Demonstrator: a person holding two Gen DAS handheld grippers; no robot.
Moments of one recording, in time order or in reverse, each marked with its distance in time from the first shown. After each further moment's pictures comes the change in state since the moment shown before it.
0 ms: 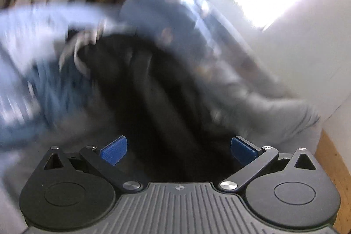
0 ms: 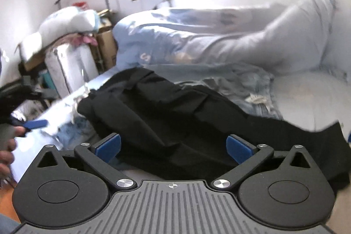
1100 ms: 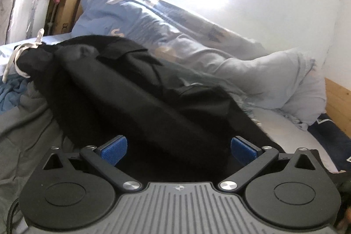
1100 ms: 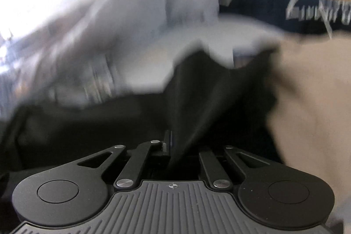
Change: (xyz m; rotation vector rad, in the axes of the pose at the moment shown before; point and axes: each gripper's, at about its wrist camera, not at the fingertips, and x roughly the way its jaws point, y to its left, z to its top) left arm 0.069 -0.072 -0.111 0.384 -0.135 -0.022; right arm 0.072 -0.138 -0.113 0.652 0.015 -0.621
